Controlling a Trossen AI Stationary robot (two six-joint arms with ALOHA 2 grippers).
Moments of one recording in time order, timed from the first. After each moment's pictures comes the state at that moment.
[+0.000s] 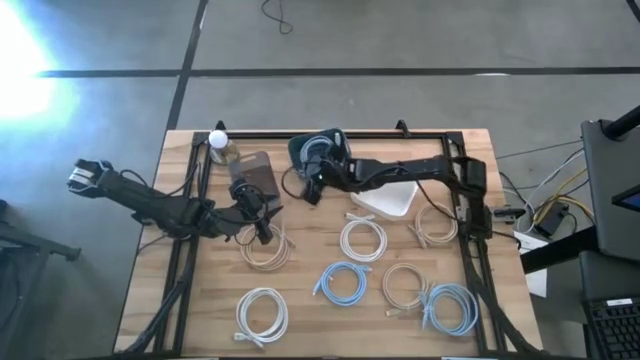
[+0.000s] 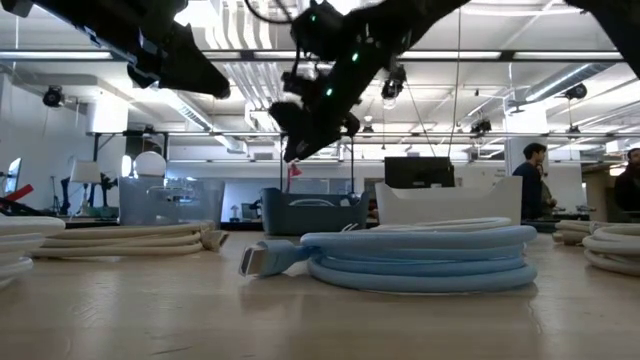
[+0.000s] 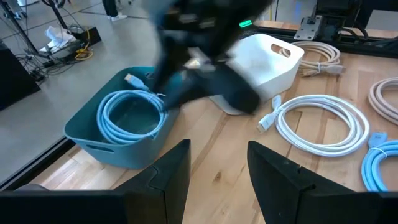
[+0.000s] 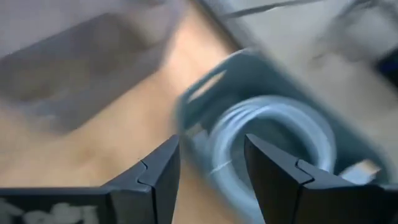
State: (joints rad) left arm -0.29 0.98 0.60 -0.10 -0.78 -0.31; right arm -0.16 1.99 1.52 -0.32 0.41 0.13
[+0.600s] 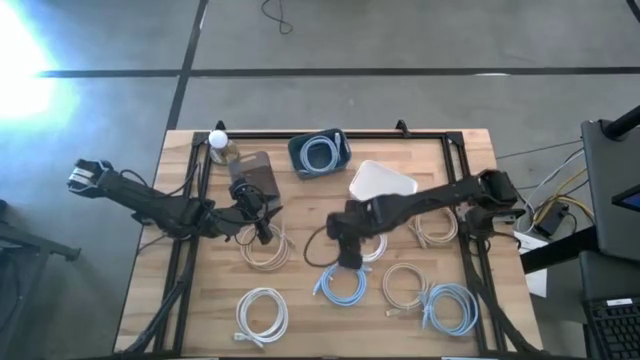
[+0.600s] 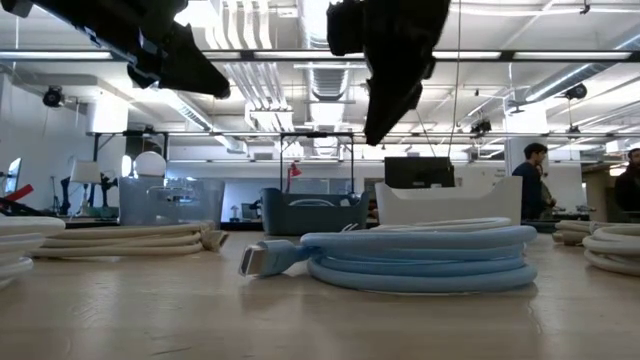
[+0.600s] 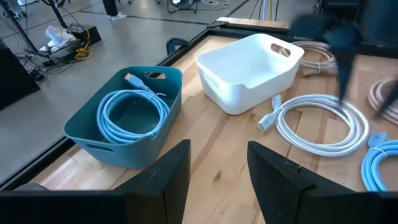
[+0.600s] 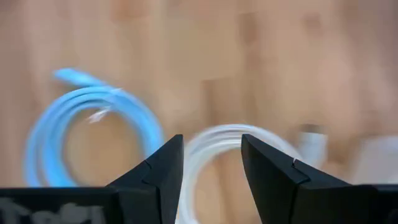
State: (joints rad) left arm -0.29 0.98 0.60 -0.10 -0.78 -0.31; right arm 0.16 1.83 1.45 -0.81 0.05 0.33
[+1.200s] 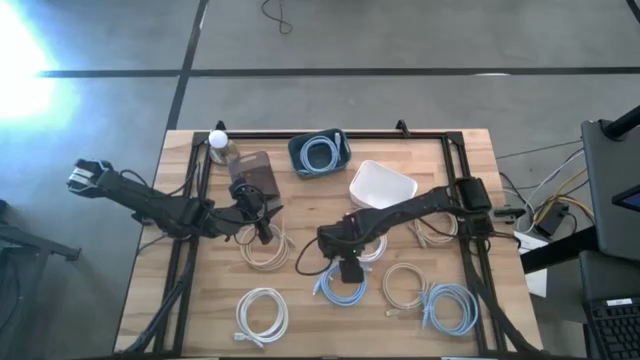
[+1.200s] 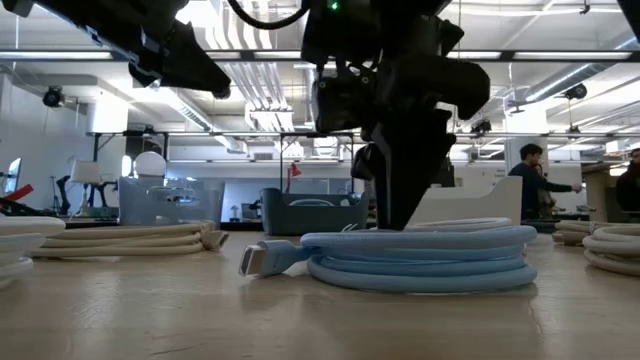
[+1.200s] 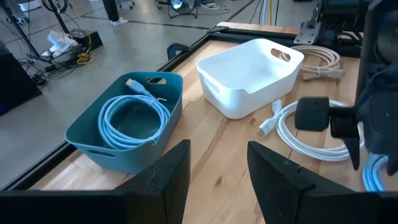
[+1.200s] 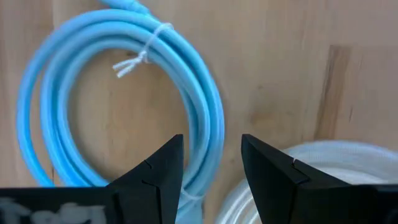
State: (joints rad) left arm -0.29 0.98 0.60 -0.07 -0.78 -0.29; right arm 0.16 2.03 1.42 -0.70 -0.22 0.14
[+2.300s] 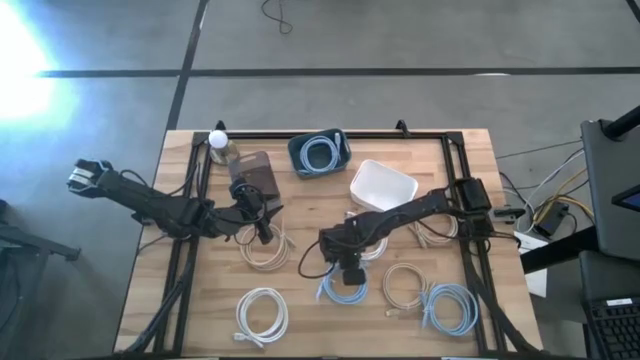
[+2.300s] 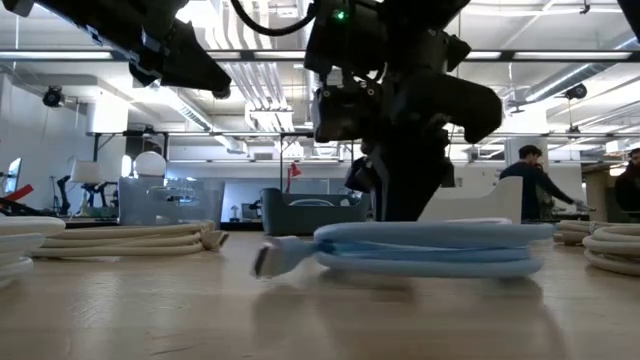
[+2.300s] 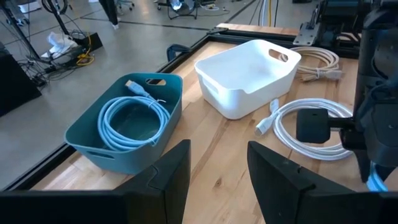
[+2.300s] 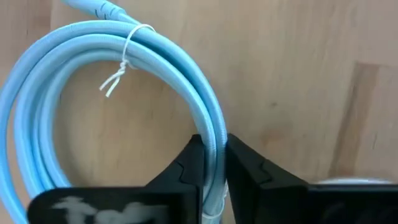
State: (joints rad) left arm -0.29 0.98 0.60 -0.07 -0.78 -0.29; right arm 0.16 2.03 1.35 -0.59 -0.21 0.10
